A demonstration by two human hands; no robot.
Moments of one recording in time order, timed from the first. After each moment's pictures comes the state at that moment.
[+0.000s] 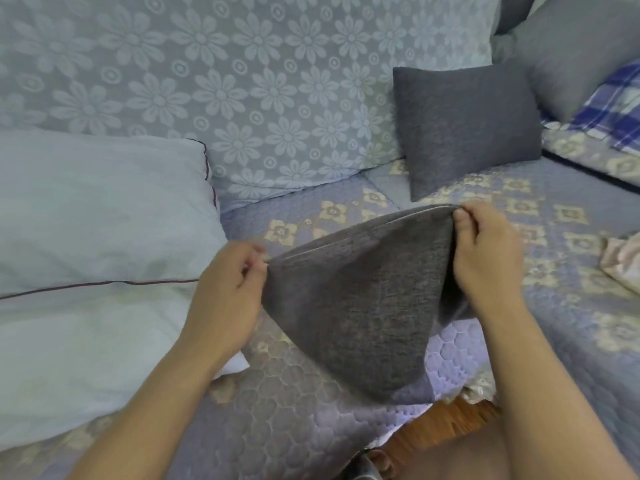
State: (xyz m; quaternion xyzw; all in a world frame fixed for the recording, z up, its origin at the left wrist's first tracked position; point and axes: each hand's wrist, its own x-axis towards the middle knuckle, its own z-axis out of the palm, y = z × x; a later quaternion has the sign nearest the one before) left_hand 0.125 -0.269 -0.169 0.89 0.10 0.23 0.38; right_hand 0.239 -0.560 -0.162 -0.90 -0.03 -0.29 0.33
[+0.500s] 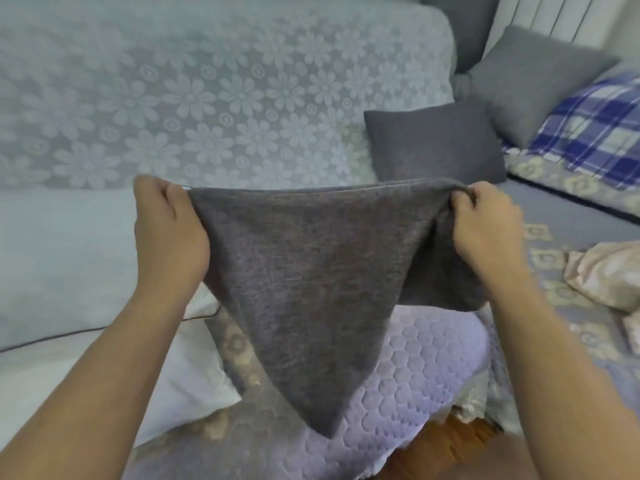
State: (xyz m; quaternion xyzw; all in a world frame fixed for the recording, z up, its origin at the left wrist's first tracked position) left_hand 0.157 -0.258 -0.062 0.78 0.17 0.40 0.44; right_hand 0.248 -0.579 -0.082 -0.90 0.07 -0.25 0.34
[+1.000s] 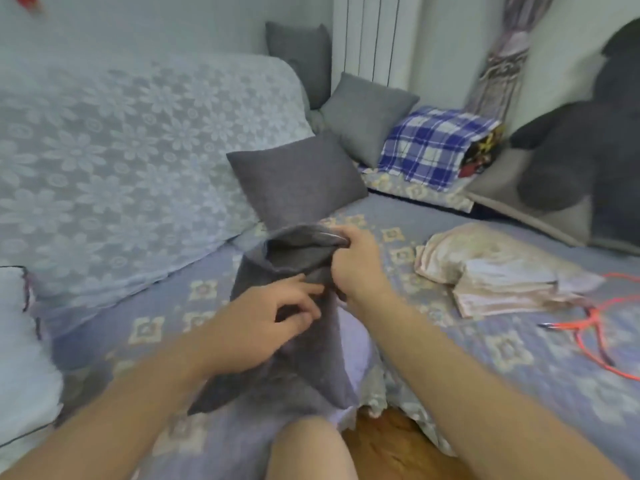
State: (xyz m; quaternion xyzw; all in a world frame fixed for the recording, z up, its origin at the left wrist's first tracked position) left_hand 0.179 -0.443 -0.070 0.87 -0.35 -0.05 0.34; right_hand 0.210 -0.616 -0.066 -0.74 0.09 -0.16 0.65
